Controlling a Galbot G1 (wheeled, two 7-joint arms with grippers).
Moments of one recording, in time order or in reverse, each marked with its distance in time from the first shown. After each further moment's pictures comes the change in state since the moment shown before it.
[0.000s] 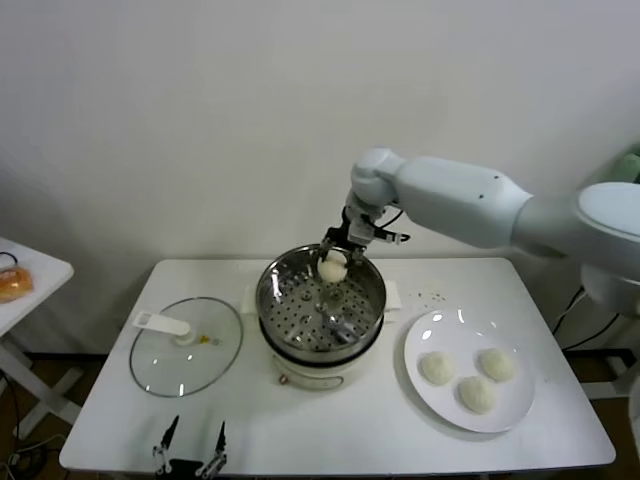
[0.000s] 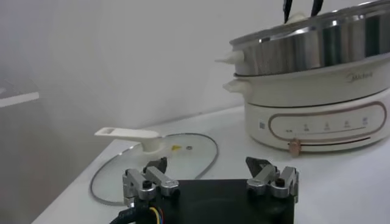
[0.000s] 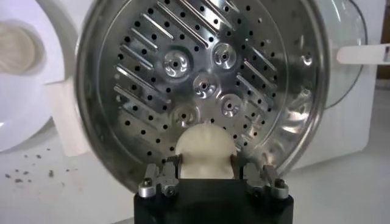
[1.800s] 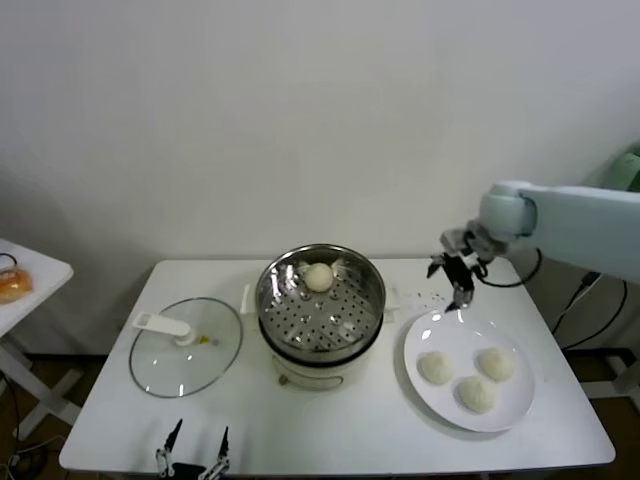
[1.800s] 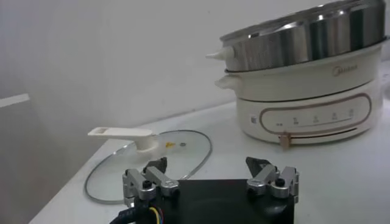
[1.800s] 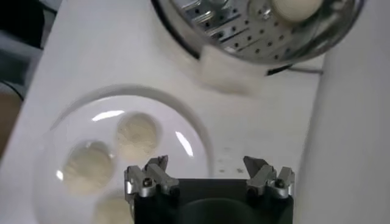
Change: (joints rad) left arm 0.018 0.010 0.009 -0.012 0.025 0.011 0.004; right arm 0.229 -0.556 -0.421 0.512 0.713 -0.929 0.017
